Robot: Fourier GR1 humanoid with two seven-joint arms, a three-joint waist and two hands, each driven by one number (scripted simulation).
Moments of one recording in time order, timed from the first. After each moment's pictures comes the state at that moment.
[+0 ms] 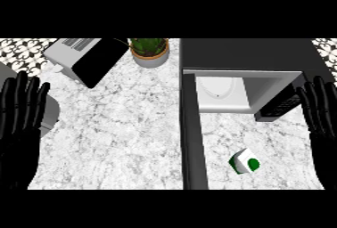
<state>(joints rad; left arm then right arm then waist) 0.01 0.10 0.00 -2.10 -0.01 0.03 0.01 0.04 -0.13 0.00 -2.10 0.01 0.02 0.01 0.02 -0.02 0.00</state>
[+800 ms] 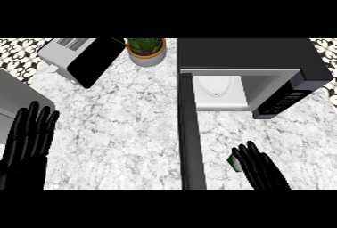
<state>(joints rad) 0.23 0.04 -0.05 -2.15 0.06 -0.01 0.00 0.40 -0.06 0.40 -2.22 -0.07 0.19 -0.11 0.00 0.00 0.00</state>
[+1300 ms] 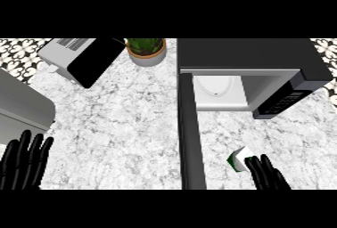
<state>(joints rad) 0.46 0.02 -0.10 -2.24 0.06 -0.07 -0.10 0.54 -0.08 0.43 -2.23 0.05 0.11 -0.25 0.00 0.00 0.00</state>
